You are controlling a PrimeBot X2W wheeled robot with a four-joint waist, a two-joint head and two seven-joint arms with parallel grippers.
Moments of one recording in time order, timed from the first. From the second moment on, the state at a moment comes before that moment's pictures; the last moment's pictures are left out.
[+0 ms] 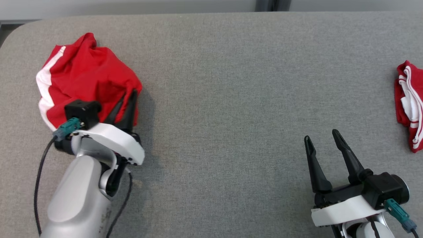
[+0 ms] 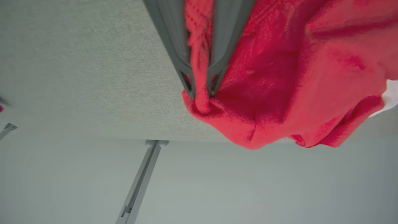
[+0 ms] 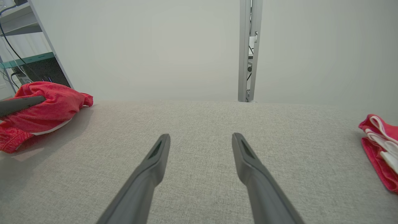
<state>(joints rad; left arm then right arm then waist) -0.55 0.16 -0.19 0.61 -0.41 -0.13 -0.11 -0.09 -0.05 0.15 0.06 0.12 0.13 -0.26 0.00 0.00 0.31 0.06</state>
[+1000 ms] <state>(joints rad) -0.39 0.15 -0.35 0.30 -0.71 0.00 0.15 -0.07 -0.05 0.16 0.05 0.20 0.13 -0.26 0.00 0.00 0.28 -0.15</state>
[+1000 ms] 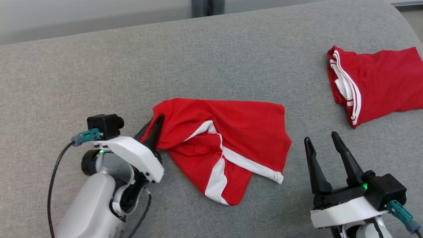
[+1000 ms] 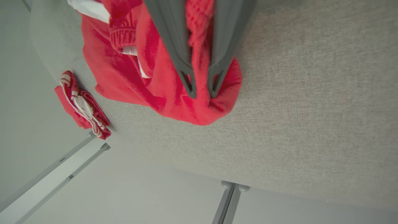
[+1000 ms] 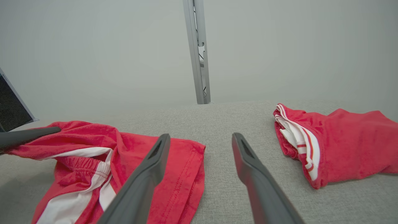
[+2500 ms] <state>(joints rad) 0.28 0.11 -0.05 0.05 -0.25 0.02 -0.26 0.17 -0.05 -0.06 0.09 0.06 0.13 -0.26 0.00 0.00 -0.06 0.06</state>
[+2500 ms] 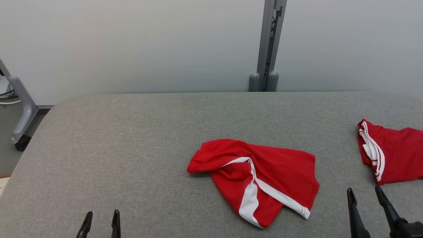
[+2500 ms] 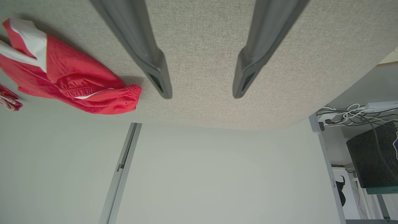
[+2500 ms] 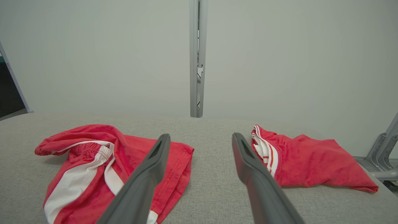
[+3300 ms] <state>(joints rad) 0.26 0.05 0.02 0.05 -0.17 -0.06 -0.26 0.16 -0.05 -0.05 0.09 0.07 0.13 -0.26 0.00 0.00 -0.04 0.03</state>
